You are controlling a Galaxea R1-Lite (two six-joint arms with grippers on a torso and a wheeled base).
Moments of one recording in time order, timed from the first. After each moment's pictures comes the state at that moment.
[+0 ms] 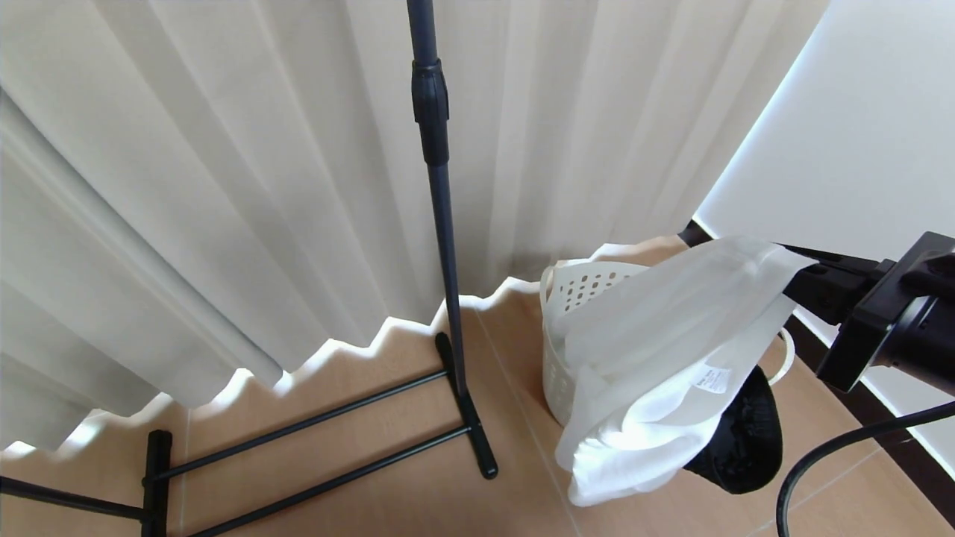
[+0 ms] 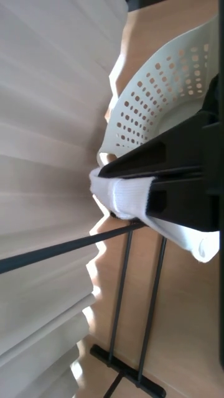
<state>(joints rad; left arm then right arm) 0.00 0.00 -0.03 0.07 0.04 -0.04 0.65 1.18 -0.66 -0.49 -0.12 -0.12</state>
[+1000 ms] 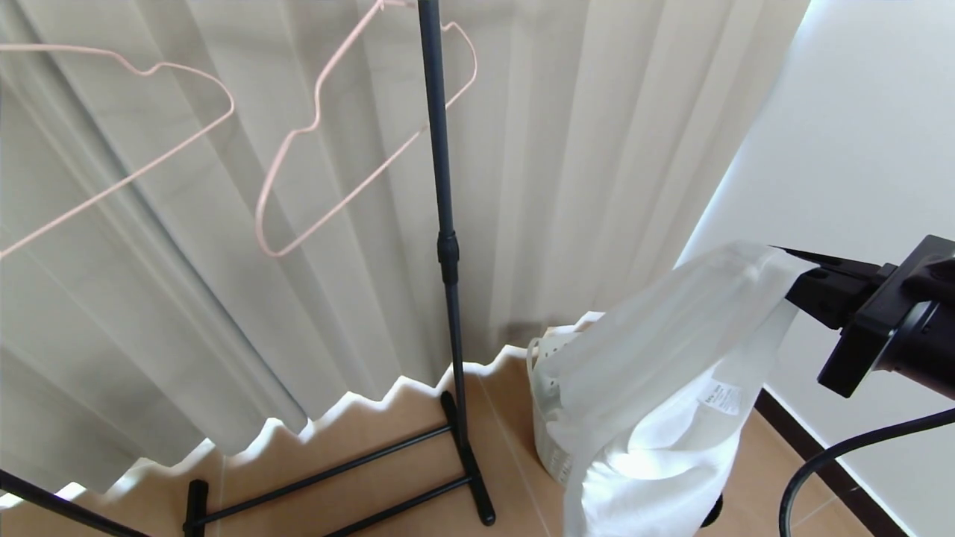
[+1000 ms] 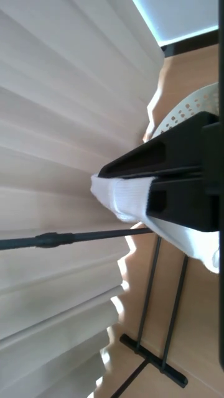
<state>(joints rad) 0.00 0.00 -0.03 0.07 0.04 -0.04 0.65 1.18 -0.66 -0.49 -0.12 -0.13</state>
